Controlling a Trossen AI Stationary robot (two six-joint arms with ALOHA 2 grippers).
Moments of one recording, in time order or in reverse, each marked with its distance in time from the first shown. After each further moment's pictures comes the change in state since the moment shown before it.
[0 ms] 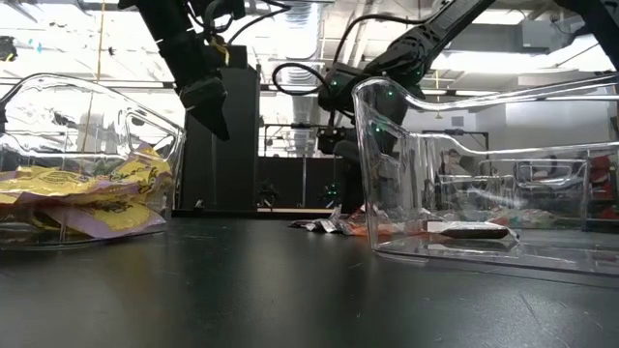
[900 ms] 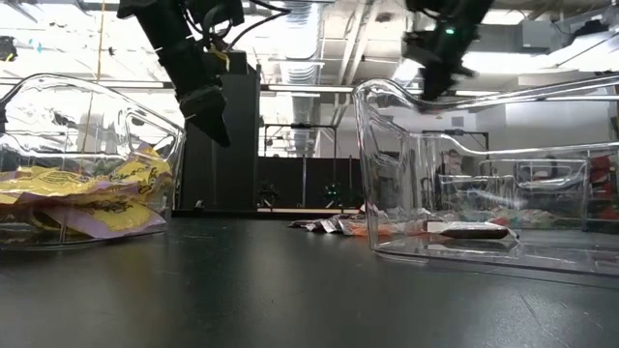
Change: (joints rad) left arm 0.001 0.000 -0.049 0.073 0.001 0.028; right arm -0.161 -0.621 0.001 -0.438 0.416 0.170
